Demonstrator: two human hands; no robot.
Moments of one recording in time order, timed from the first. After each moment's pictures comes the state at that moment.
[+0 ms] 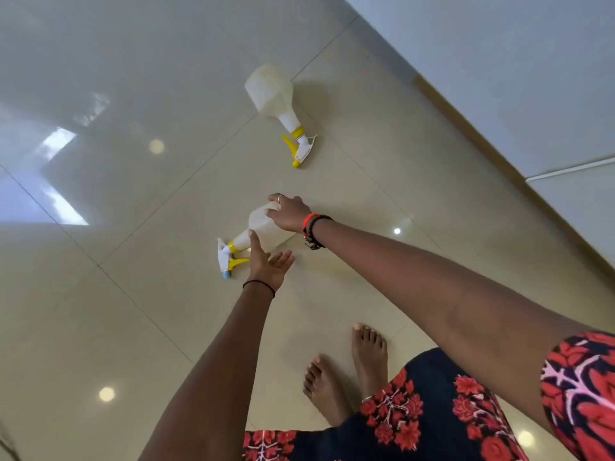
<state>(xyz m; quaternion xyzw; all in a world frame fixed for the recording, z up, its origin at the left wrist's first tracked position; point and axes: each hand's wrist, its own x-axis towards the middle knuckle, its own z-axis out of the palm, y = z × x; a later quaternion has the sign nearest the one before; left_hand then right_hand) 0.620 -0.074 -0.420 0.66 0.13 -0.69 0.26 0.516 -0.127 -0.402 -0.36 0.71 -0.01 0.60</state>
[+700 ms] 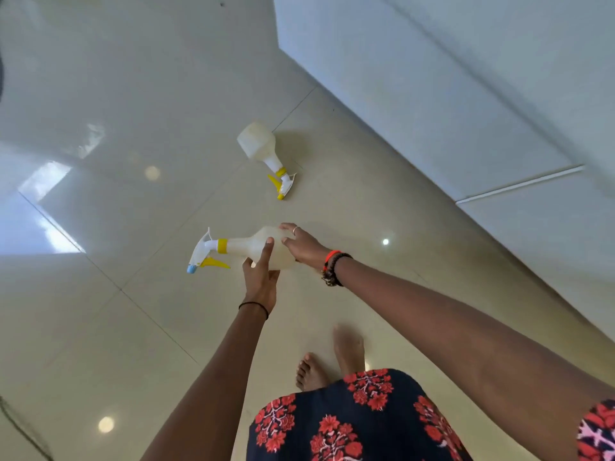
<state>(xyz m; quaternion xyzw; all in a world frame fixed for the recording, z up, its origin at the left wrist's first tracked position) 0.593 -0.068 -0.291 0.65 -0.11 -0.71 0.26 0.475 -0.082 -0.285 -0.25 0.70 -0.16 0.65</state>
